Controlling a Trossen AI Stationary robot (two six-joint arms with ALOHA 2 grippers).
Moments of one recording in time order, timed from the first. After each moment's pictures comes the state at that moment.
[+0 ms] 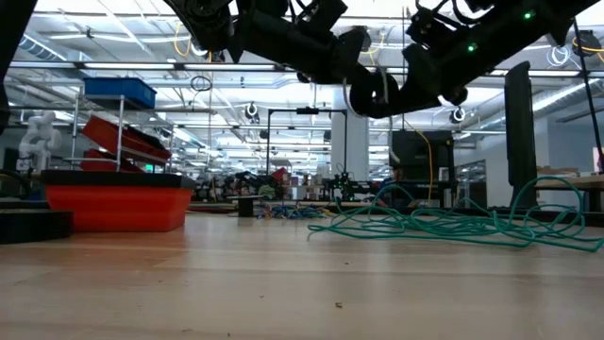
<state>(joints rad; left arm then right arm) 0.09 1.82 1.16 0.53 -0.27 0.27 0.09 1.21 0.62 0.05 0.70 0.25</state>
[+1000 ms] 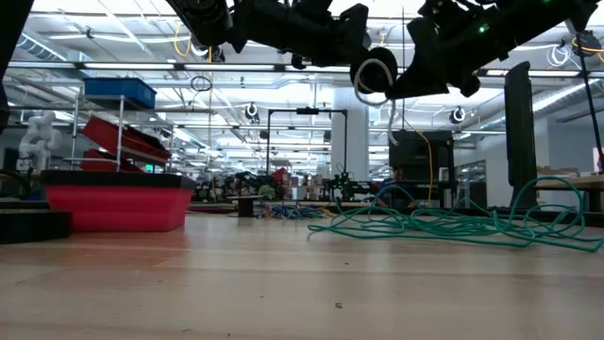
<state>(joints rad) 0.07 1.80 1.16 0.67 -0.38 0.24 0.21 1.20 0.62 0.10 0.86 0.34</state>
